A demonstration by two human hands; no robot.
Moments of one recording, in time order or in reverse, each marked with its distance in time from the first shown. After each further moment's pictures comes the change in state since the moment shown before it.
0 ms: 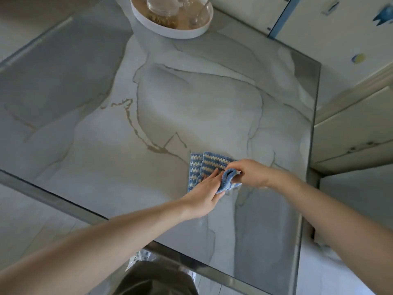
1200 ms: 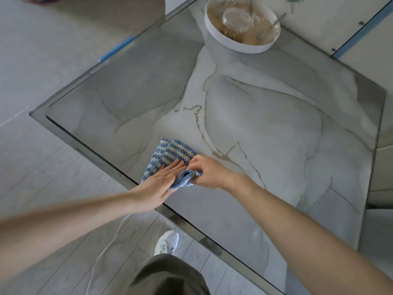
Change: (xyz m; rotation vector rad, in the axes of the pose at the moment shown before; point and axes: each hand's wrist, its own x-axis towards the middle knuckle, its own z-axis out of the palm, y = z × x) left_hand -0.151 -0.133 -0.116 0.279 0.133 -0.123; right_hand 0.091 -0.197 0.054 0.013 0.067 -0.294
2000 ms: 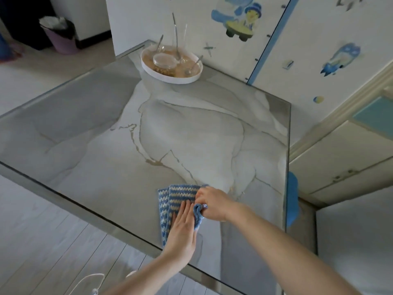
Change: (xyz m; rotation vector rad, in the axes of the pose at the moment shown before) left_hand 0.042 0.179 0.158 -0.153 0.213 -0.131; right_hand -0.157 0.109 -0.002 -0.380 0.006 0.135
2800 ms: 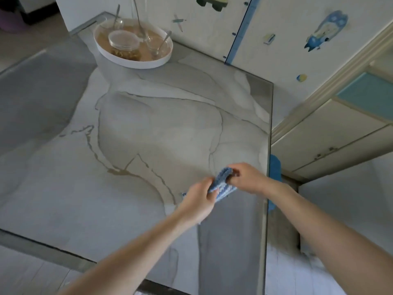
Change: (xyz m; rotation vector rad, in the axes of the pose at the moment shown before) left_hand 0.103 0.097 -0.017 -0.291 -0.053 0.120; right_hand -0.043 0.115 -0.063 0.540 0.184 0.326
